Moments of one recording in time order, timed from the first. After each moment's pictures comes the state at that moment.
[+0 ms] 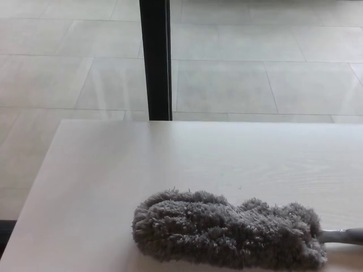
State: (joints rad) left_arm 0.09 0.62 0.32 1.20 -0.02 -0.08 -0.08; right_arm 0.23 -0.54 -0.30 1.16 -0.07 -0.29 -0.12
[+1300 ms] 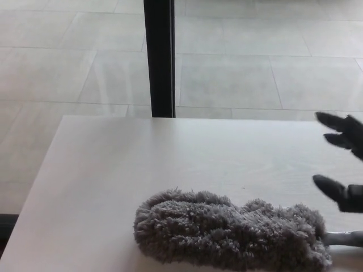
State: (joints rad) left_arm 0.01 0.65 0.41 1.28 -0.08 -0.08 -0.10; right_arm -0.26 -0.57 0.11 0.27 -0.12 -0.36 -0.02
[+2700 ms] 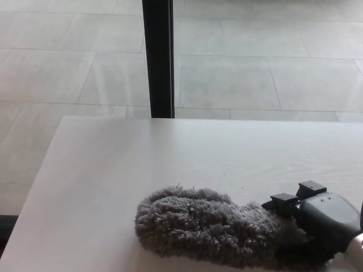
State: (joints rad) left_arm -0.01 0.65 0.41 1.29 -0.09 -0.08 -0.13; right_arm -0.45 -0.65 0.63 0.61 -0.67 -0.37 -0.29
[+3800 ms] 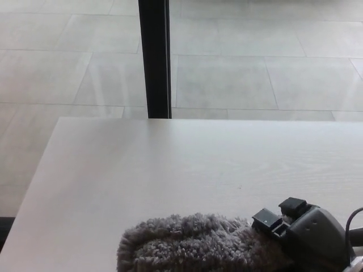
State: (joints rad) left_arm -0.03 0.65 0.41 1.29 -0.09 -0.08 -0.17; right_arm -0.51 -0.62 0.95 0.78 -0.87 -0.36 -0.92
